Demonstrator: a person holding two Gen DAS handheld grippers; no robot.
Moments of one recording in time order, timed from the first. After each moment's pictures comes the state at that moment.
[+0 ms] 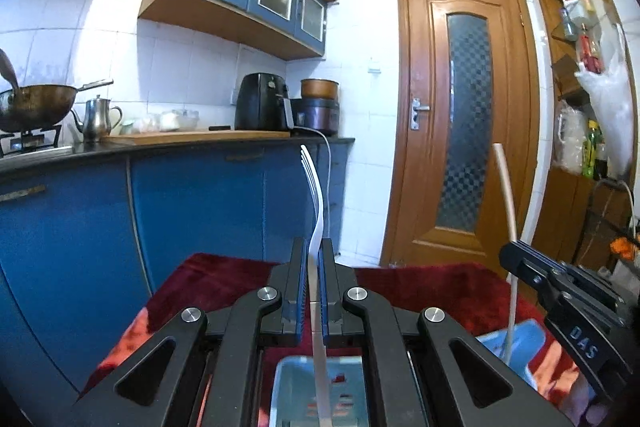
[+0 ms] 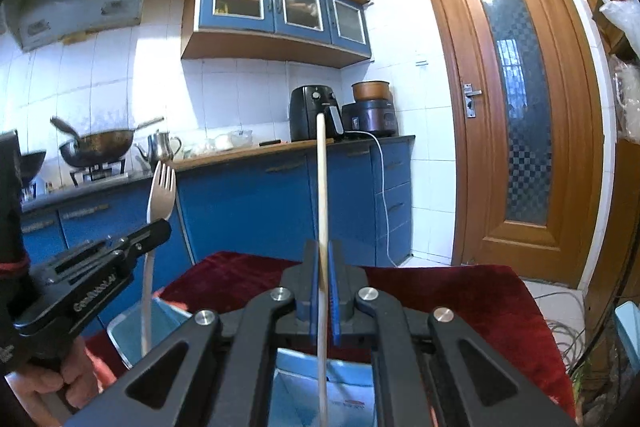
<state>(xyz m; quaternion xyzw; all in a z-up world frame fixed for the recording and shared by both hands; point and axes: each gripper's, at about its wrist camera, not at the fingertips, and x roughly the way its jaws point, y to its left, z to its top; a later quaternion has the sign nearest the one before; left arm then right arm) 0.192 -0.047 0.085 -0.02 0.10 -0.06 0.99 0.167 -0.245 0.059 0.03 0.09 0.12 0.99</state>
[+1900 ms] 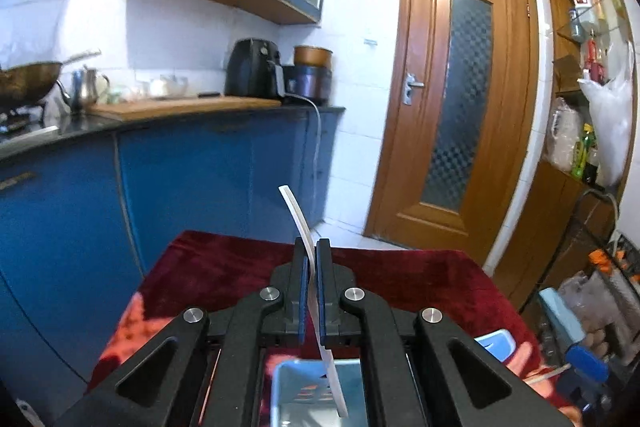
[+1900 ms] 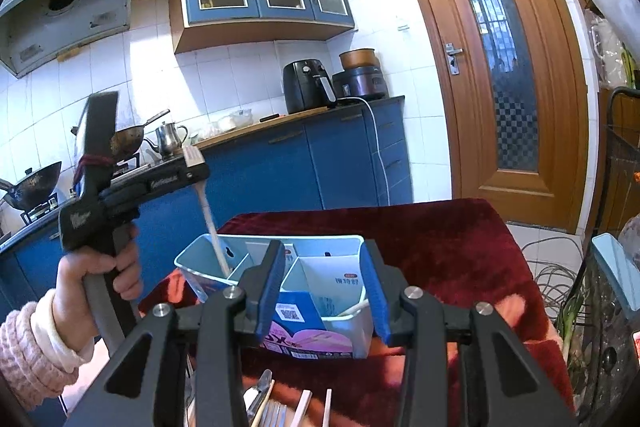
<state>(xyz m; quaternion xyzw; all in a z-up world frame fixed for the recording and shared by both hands) 0.196 -0.043 0.117 -0.04 0.17 -0.08 0.98 0.082 -0.273 0.064 0.09 0.16 0.13 0.97</state>
